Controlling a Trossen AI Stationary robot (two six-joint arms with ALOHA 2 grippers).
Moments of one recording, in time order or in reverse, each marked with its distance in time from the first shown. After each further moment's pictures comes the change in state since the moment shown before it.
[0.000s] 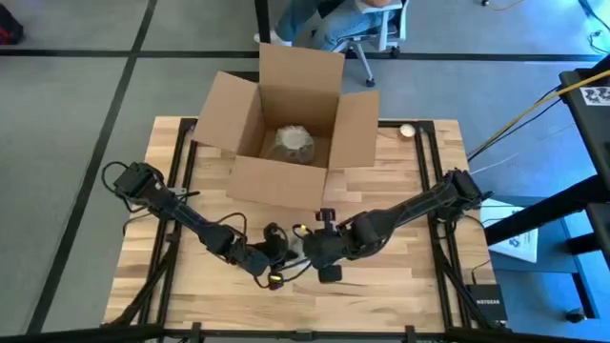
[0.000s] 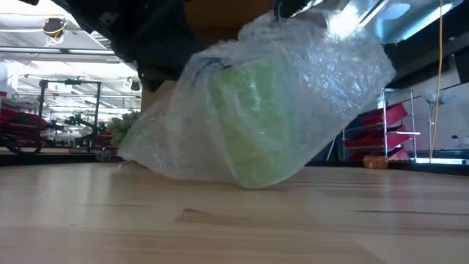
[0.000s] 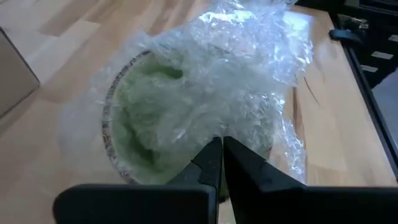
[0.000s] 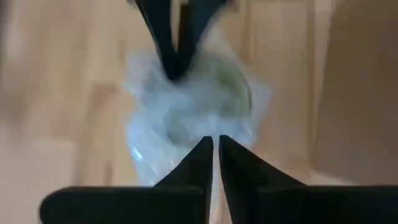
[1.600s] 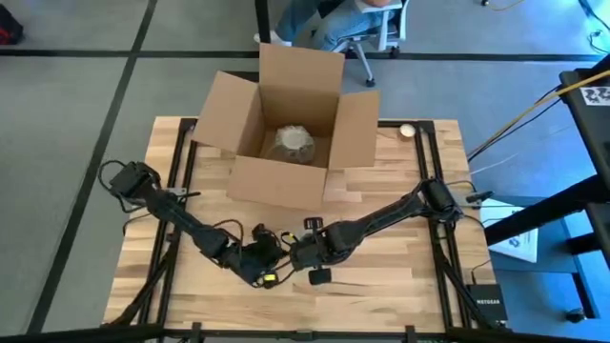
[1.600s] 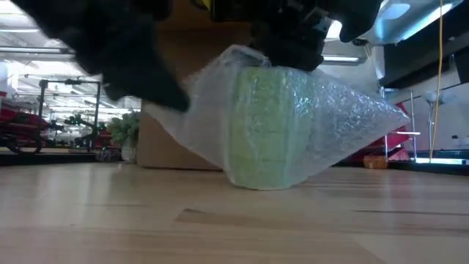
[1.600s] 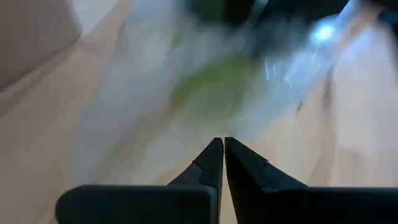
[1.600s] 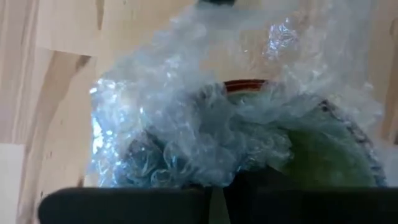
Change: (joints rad) left arm -0.046 -0.026 -0.032 -0.030 -0.105 -0.124; right arm -0.054 0.220 -0.019 0.038 -0.076 -0.041
